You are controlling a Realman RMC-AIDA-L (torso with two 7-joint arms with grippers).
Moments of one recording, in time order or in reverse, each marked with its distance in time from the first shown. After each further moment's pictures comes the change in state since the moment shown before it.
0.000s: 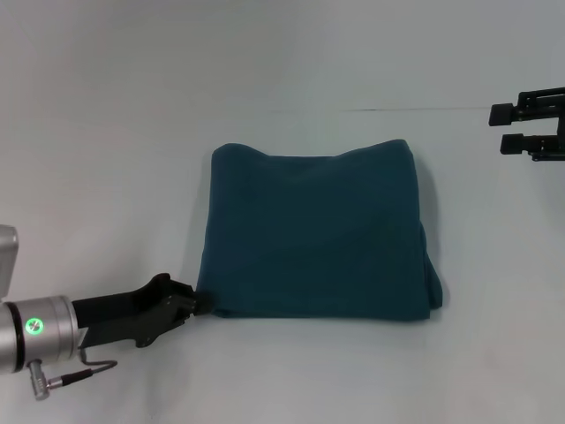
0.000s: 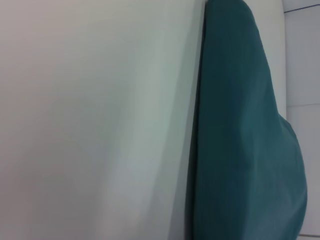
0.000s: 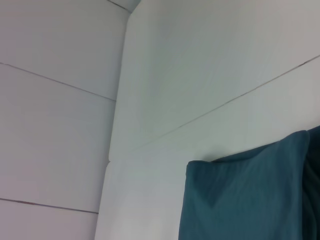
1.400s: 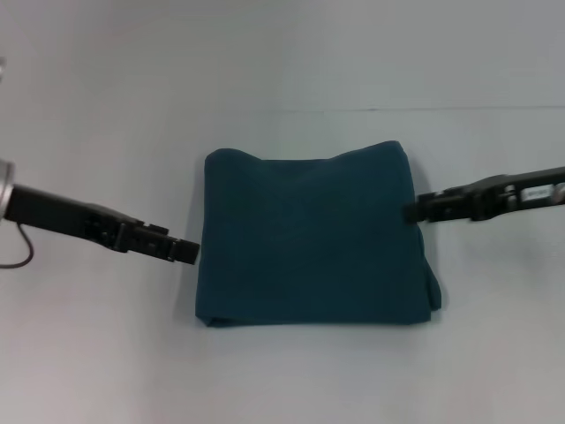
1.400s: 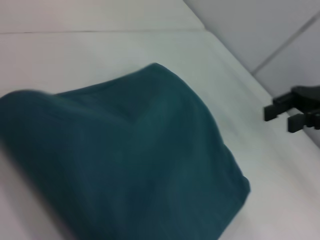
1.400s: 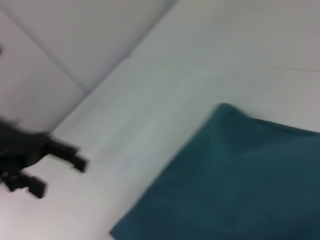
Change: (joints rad) left arm -0.239 0.191 0.038 0.254 0.205 0.426 0.400; right arm -0.014 0.203 -0.144 -0.173 -0.072 0.018 -0.589
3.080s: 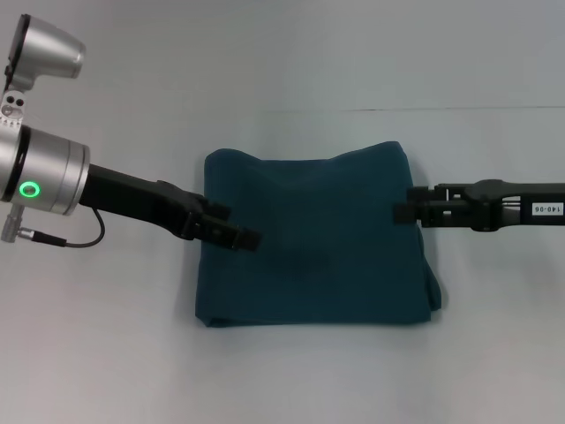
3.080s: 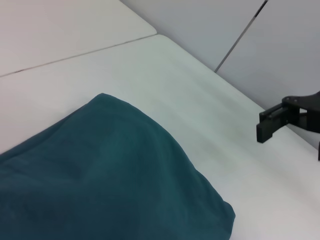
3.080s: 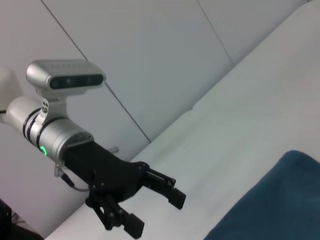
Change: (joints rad) left arm -0.085 -0.061 0.037 -0.056 -0.030 -0.099 0.127; right arm -0.108 0.049 0.019 -0.016 0.206 -0.091 -0.128
